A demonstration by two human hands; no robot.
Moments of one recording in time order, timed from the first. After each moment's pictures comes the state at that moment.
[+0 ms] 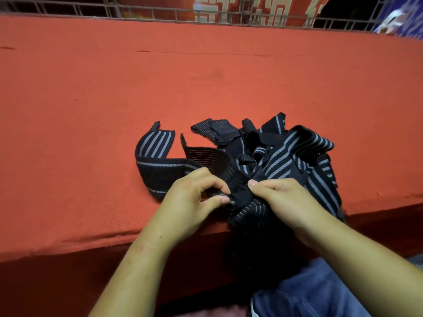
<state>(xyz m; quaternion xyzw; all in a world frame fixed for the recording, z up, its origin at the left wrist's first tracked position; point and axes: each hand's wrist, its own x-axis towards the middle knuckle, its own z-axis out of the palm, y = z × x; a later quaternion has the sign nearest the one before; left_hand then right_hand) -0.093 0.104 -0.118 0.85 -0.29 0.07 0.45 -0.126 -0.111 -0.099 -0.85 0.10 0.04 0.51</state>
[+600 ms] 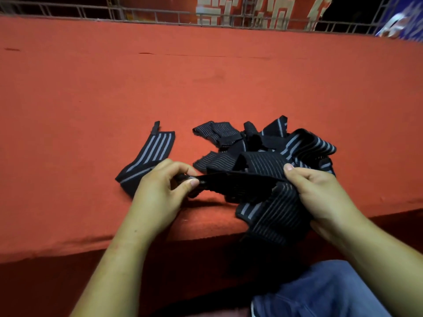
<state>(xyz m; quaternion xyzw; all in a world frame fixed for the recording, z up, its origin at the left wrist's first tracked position) -0.086 0.135 -0.109 0.87 -0.15 0.14 0.44 -0.116 -0.145 -0.101 -0.74 0.13 -0.09 0.65</state>
